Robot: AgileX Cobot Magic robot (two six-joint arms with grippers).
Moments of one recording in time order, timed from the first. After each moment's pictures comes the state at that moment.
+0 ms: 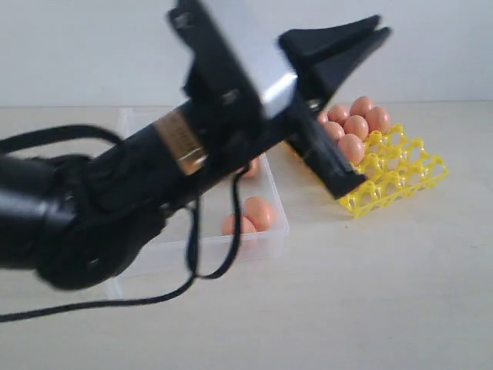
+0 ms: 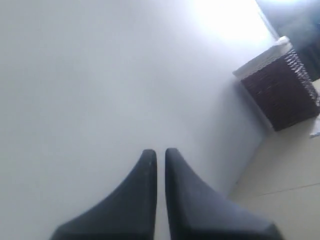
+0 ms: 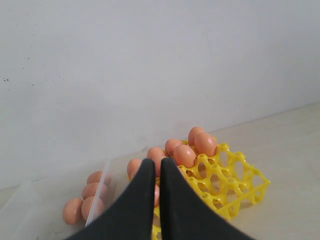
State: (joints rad) left arm -0.87 1.67 -0.79 0.13 -1.14 0.46; right arm 0.38 0.55 0.00 0.67 -0.62 -0.22
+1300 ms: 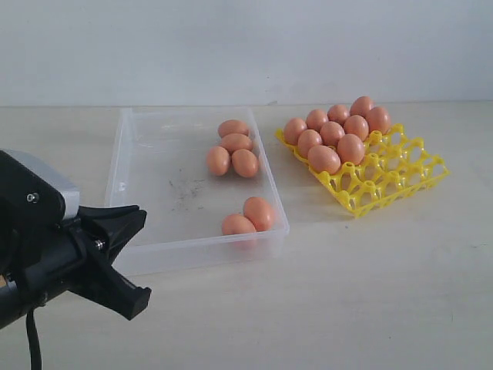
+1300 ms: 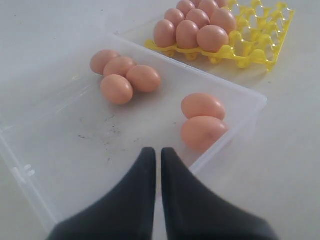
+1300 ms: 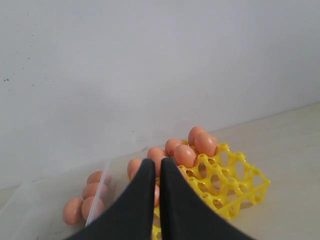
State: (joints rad) left arm -0.76 1.32 -0.26 -0.40 -0.63 0.38; right arm 0.38 0.55 0.00 0.67 -0.62 -0.22
